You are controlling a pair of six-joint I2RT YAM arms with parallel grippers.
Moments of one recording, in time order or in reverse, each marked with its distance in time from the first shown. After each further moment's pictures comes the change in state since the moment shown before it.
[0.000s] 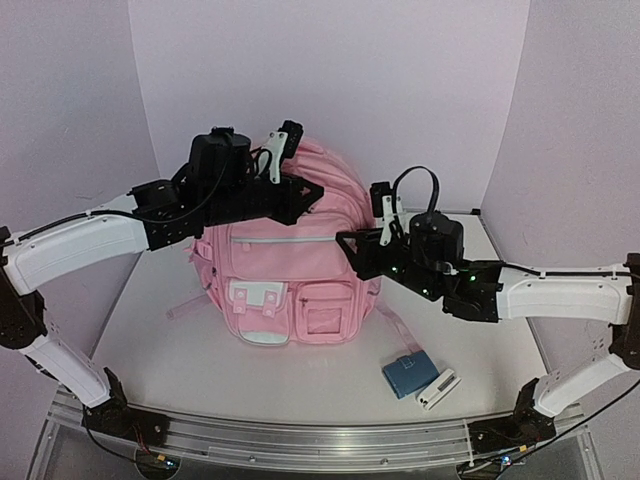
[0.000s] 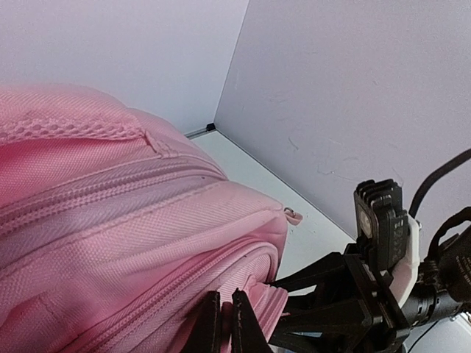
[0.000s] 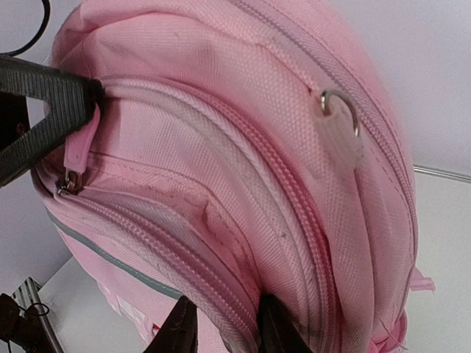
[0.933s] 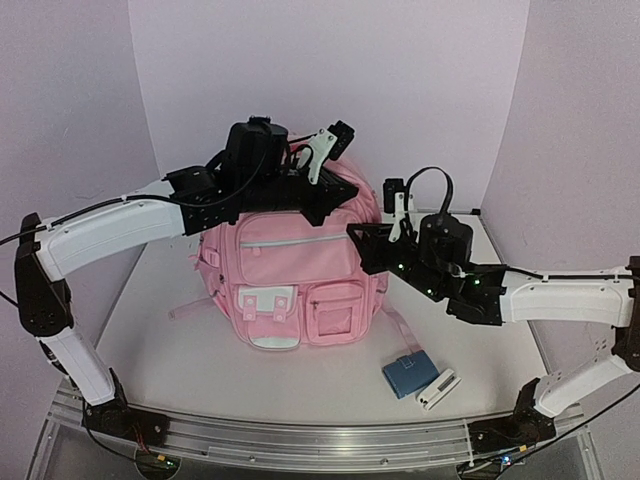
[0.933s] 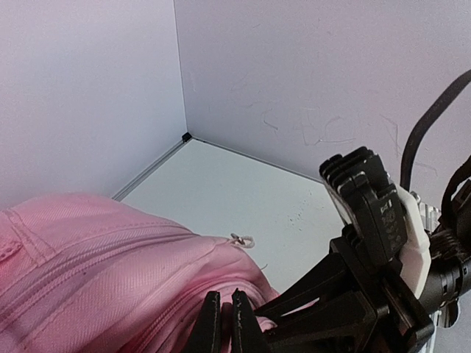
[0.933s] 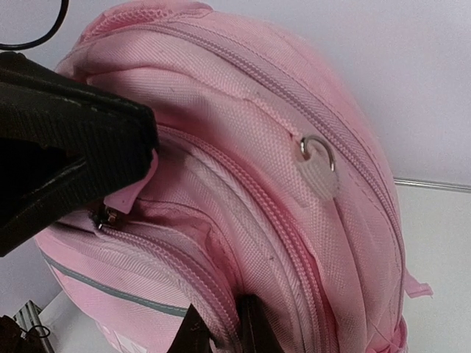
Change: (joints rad) left arm -0.030 0.176 0.204 -0.036 0.115 0.334; right arm -0.012 -0.034 -0.052 0.092 0.034 0.009
